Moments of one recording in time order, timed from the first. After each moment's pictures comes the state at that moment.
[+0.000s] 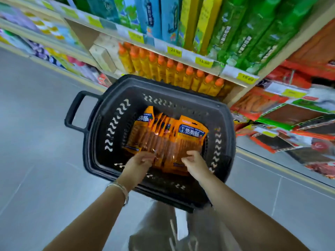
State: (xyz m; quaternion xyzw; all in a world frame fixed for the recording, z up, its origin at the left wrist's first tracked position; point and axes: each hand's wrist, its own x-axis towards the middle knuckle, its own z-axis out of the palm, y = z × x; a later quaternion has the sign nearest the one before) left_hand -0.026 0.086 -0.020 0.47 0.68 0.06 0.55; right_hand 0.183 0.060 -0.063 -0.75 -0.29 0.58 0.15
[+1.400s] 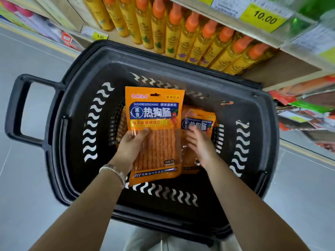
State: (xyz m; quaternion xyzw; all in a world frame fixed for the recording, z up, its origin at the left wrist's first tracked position) left_hand -0.030 0.199 -0.139 0.18 0.72 0.12 0.66; right_hand 0.180 0.146 -0.179 -0.73 -0.07 0.63 0.27
